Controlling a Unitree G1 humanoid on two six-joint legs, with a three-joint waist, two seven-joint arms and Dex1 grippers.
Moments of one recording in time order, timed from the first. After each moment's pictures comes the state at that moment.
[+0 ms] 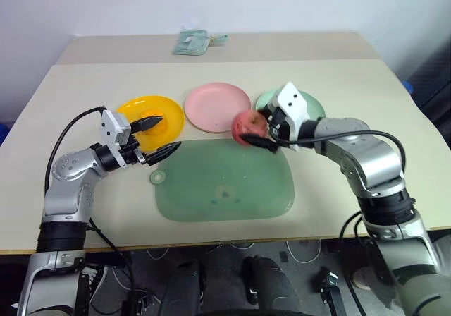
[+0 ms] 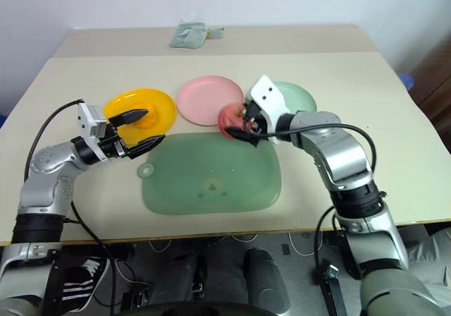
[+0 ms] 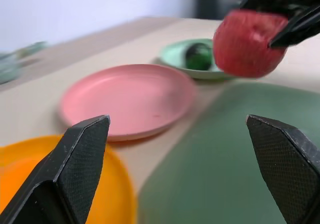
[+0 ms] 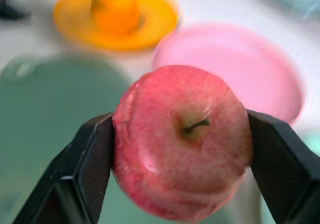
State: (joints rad) left arm -0.35 0.57 0.18 0.16 -0.44 0.08 -0.98; right arm -0.75 -0.45 0.16 -0.12 0.25 0.76 0.67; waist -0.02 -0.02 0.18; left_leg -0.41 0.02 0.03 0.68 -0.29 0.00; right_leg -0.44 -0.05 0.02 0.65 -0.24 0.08
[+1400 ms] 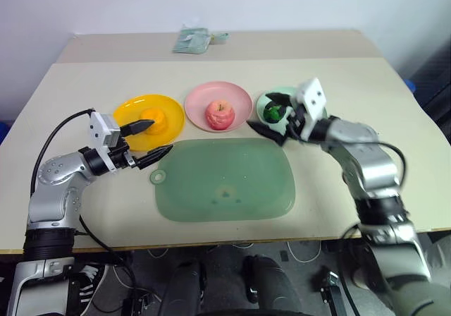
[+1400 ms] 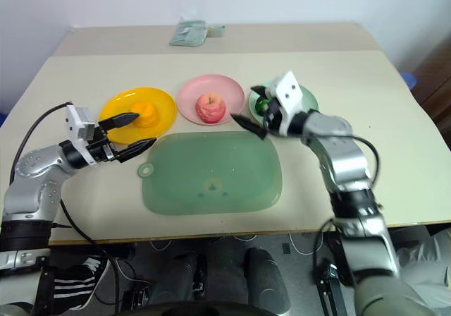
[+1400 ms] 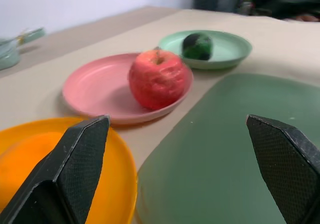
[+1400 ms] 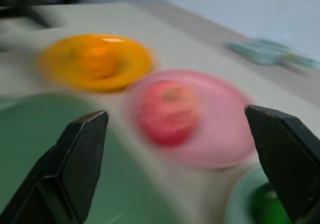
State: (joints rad) left arm -0.34 0.65 0.23 0.13 -0.52 0.14 -1.14; right arm -0.45 -0.60 -0.01 -0.30 0.41 0.44 0.93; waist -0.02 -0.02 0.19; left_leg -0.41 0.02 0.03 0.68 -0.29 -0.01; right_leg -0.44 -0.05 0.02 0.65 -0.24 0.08
